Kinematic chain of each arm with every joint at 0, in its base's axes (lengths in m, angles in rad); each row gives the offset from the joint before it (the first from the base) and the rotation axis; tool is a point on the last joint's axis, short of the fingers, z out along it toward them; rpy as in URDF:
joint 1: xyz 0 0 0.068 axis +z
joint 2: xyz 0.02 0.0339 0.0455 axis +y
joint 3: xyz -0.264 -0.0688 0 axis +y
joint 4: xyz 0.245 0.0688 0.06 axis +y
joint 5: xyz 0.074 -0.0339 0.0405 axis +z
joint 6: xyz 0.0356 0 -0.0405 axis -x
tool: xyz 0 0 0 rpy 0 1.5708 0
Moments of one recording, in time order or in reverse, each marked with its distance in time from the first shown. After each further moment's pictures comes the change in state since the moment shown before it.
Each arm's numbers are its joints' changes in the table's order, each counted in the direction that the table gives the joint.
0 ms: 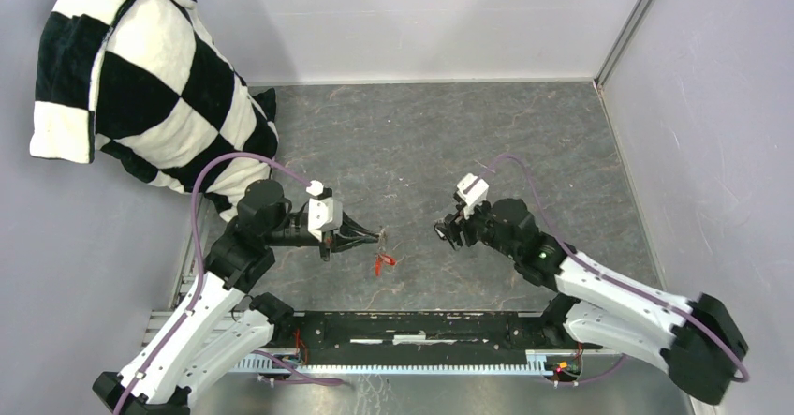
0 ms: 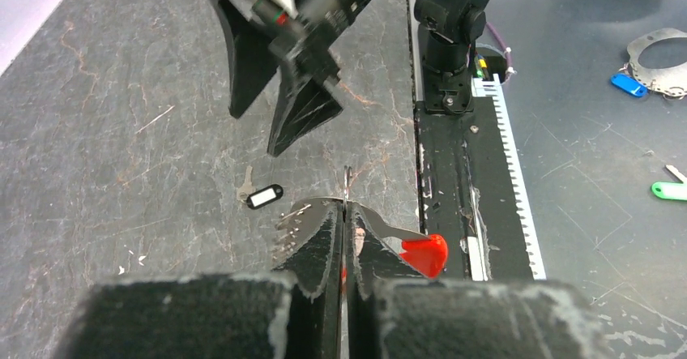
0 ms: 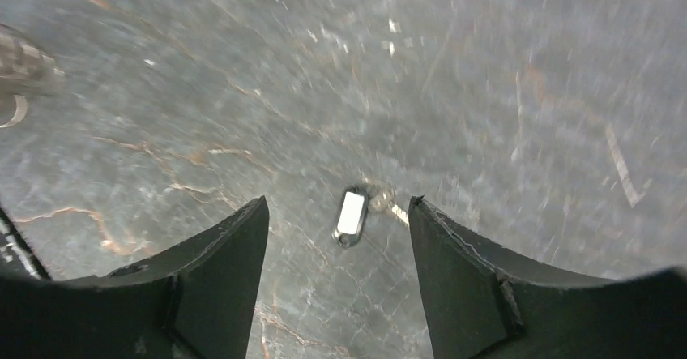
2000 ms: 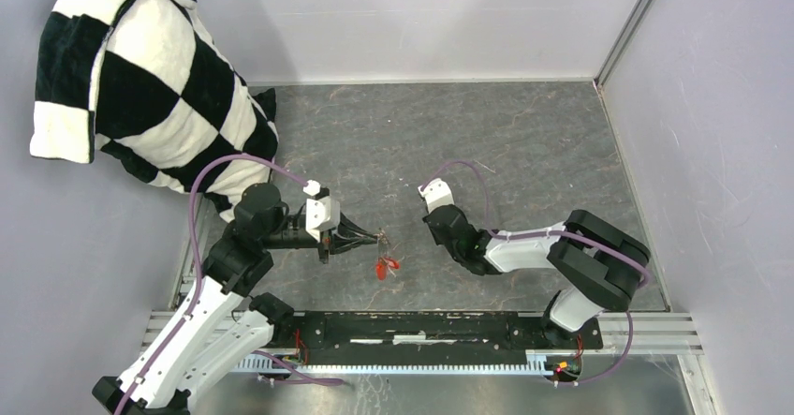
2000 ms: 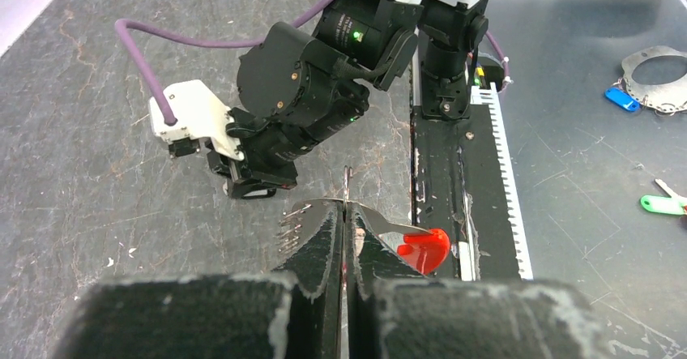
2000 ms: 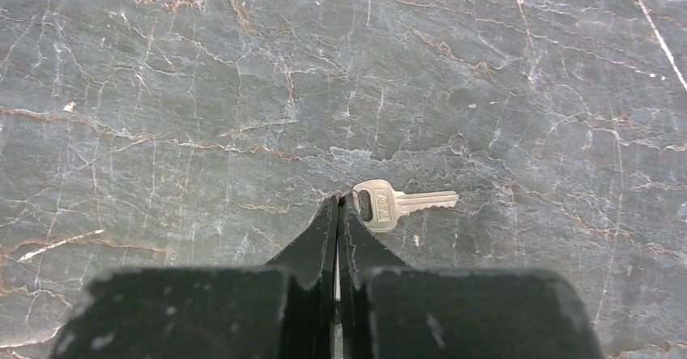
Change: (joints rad) left arm 0.000 -0.026 0.015 -0.008 0.024 0.058; right arm 0.108 0.744 -0.116 -0.288 -0.510 -0.226
